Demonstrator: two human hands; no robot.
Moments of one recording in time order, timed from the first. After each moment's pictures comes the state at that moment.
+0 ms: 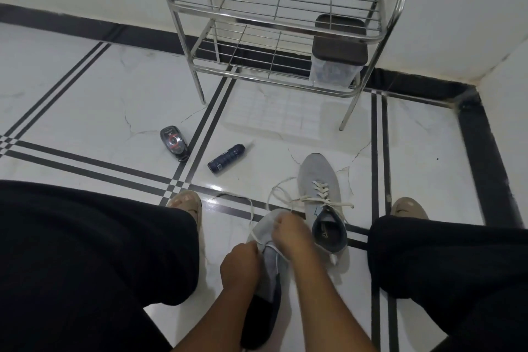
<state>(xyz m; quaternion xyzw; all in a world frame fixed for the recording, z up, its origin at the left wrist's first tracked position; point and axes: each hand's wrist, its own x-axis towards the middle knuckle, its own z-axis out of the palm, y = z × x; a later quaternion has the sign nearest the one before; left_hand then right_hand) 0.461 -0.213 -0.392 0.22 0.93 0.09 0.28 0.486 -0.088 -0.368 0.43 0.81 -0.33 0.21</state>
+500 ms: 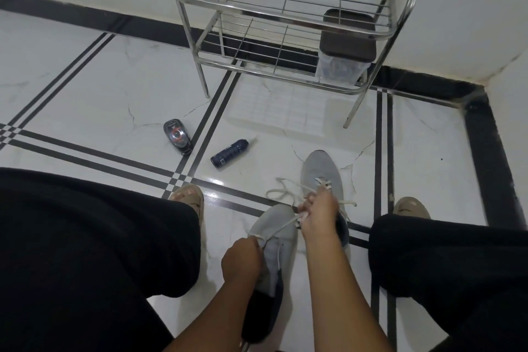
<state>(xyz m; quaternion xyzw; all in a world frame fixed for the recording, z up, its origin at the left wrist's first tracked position) 0.458 -0.213 -0.395 0.19 0.93 0.08 0.29 0.472 -0.050 -0.337 0.61 0.27 -0.70 -0.25</state>
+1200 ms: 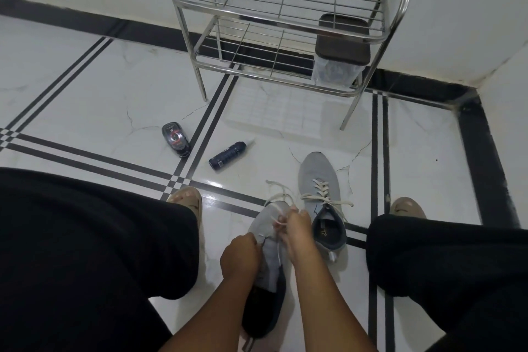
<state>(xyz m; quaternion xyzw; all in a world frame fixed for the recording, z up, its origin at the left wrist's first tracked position) 0.454 -0.209 -0.391 0.18 0.94 0.10 0.28 0.480 -0.090 -0.375 0.62 0.45 -0.64 -0.05</state>
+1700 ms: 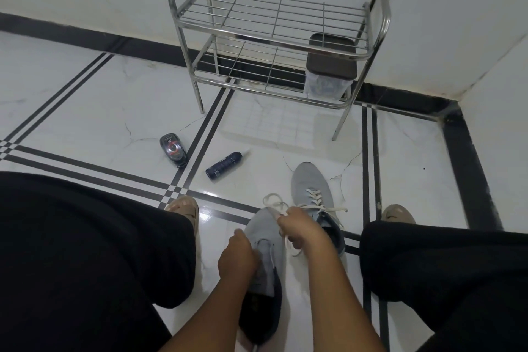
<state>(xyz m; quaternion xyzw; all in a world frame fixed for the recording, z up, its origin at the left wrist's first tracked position) 0.450 -0.202 -0.372 0.14 0.93 0.17 0.31 0.490 -0.067 -0.302 0.46 0.70 -0.52 0.19</state>
